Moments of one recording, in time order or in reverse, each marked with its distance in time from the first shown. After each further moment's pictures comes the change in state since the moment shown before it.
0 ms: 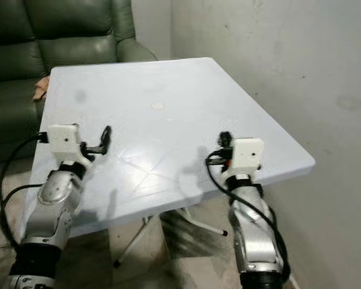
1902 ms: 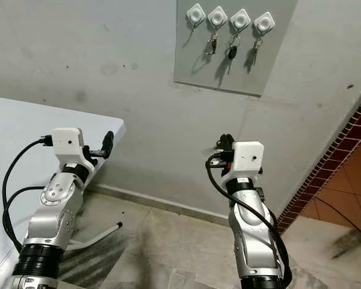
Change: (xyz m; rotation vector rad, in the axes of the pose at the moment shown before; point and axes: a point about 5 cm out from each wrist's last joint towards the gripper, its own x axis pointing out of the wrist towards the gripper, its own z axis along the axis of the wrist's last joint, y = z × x) left arm -0.001 -0.014 -0.011 -0.038 0.085 -0.024; right arm -0.006 -0.009 -0.002 0.005 0.019 -0.061
